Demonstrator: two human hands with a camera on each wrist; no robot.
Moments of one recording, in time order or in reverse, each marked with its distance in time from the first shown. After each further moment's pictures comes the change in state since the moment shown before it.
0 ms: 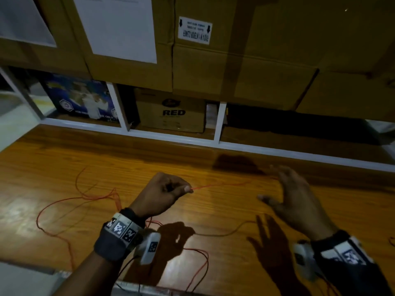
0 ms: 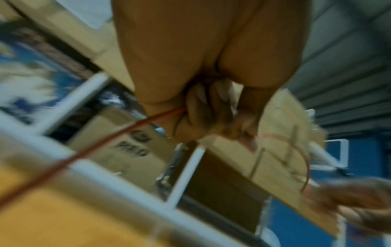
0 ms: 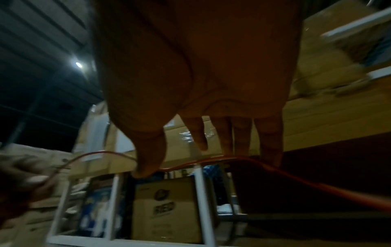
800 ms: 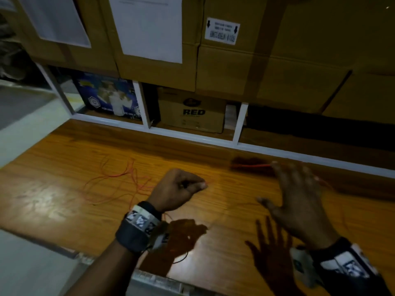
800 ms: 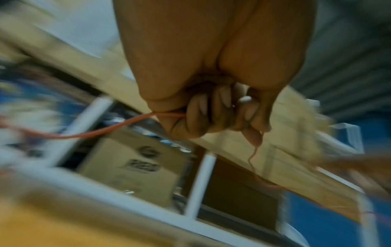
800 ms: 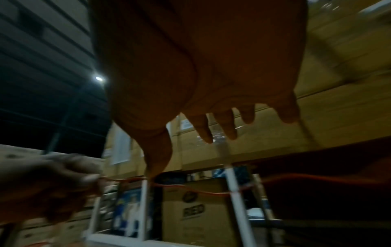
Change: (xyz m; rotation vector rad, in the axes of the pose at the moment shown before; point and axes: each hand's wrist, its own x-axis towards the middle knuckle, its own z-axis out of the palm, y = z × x) left_hand -0.009 -0.001 -0.011 0.136 0.051 -0.016; right_hand 0.002 -0.035 0.037 -0.103 0.040 -0.073
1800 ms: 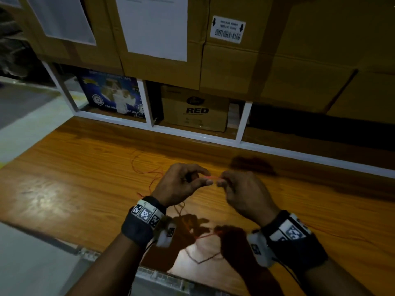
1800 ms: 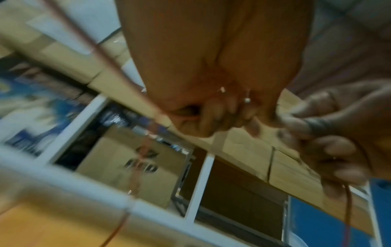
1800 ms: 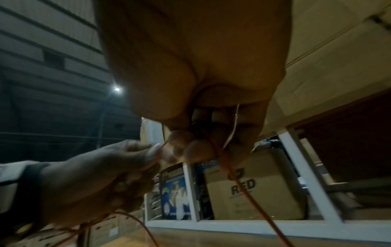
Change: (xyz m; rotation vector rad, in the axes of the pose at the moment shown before) left_hand 0.003 0.004 -0.005 -0.067 0.075 0.104; right_hand 0.033 -0.103 -0.001 0.242 0.000 -0.296
